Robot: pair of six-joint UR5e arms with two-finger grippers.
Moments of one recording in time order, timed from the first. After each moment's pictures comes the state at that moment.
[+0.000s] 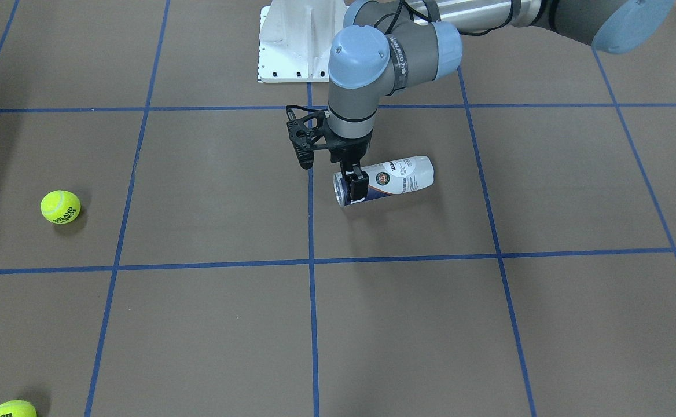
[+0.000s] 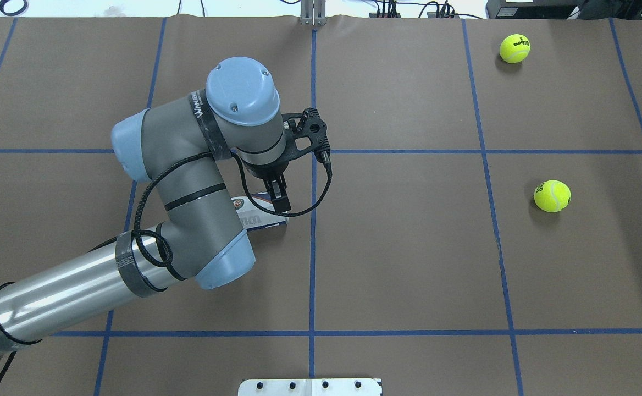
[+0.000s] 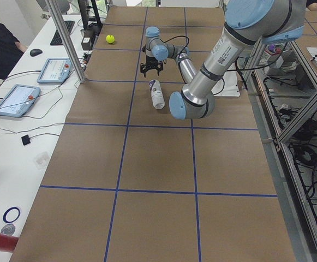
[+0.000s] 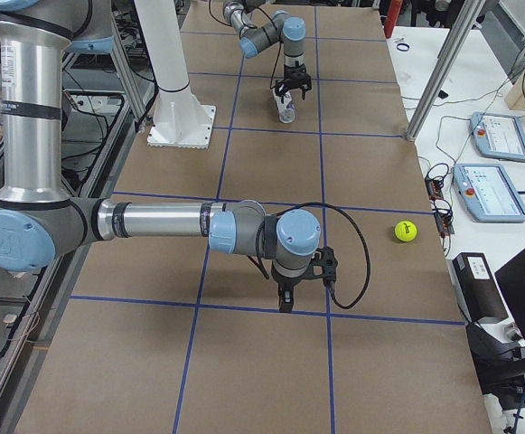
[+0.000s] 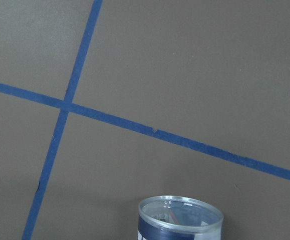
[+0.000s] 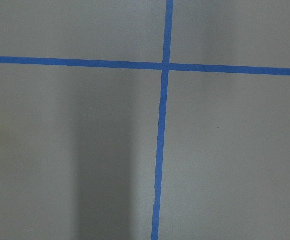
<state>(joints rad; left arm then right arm) -0.57 -2.39 -1.56 -1.52 -1.91 0.12 1.58 -1.65 1.70 -1.69 2.40 -0.10</state>
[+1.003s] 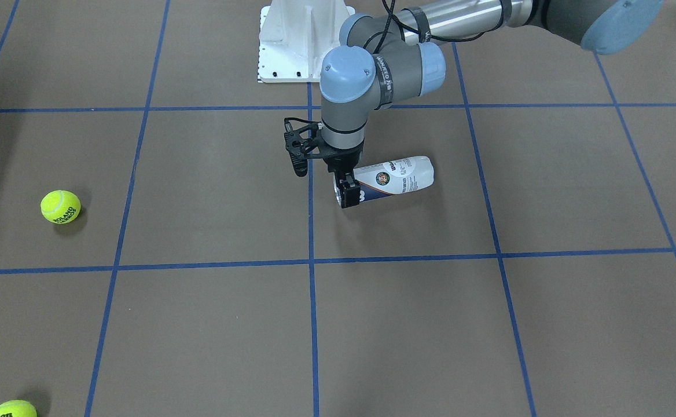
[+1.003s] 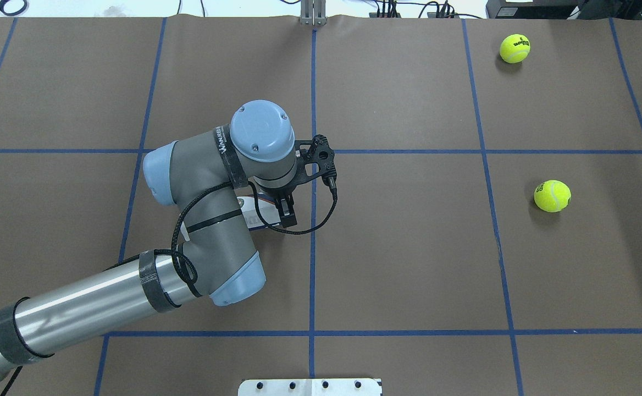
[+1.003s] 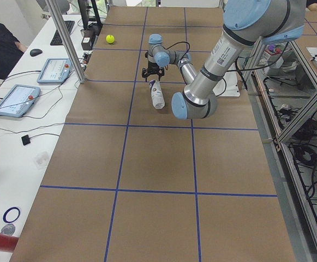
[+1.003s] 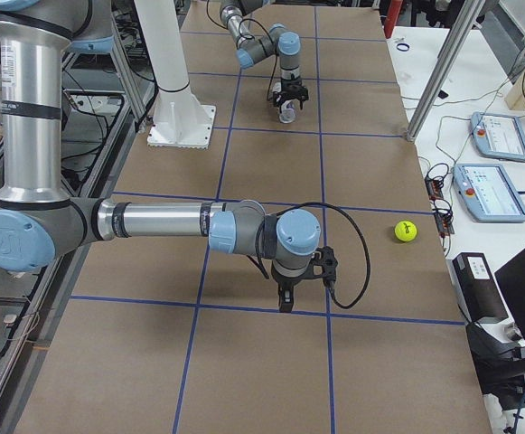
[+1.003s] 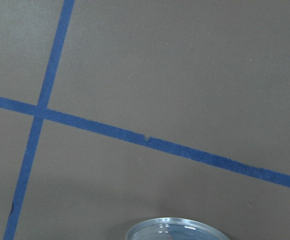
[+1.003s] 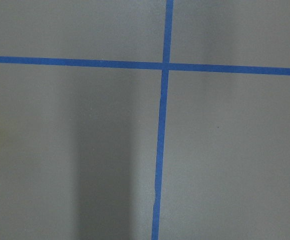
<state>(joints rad) -0.53 -2.39 -1.49 -1.60 -1.84 0.12 1.58 -1.65 1.70 -1.69 2.40 -0.10</state>
